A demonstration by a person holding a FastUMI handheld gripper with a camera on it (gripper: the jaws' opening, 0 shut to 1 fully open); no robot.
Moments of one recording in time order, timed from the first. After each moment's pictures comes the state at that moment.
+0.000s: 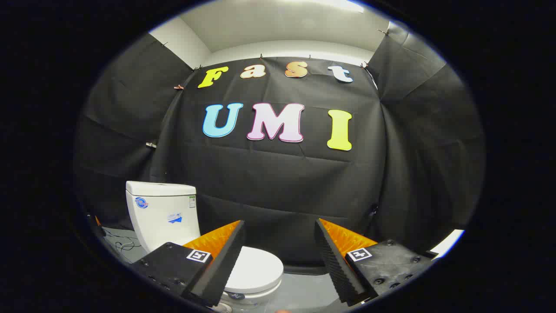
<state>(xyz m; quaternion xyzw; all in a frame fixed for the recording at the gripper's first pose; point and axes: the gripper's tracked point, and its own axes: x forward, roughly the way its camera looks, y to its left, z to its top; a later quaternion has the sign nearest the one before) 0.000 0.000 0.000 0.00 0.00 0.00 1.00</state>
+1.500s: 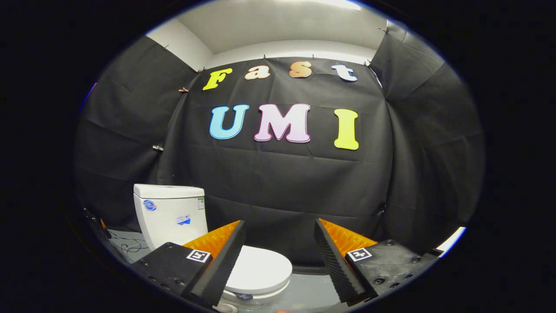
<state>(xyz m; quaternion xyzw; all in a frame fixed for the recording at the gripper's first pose) 0.000 0.006 0.000 0.02 0.00 0.02 1.00</state>
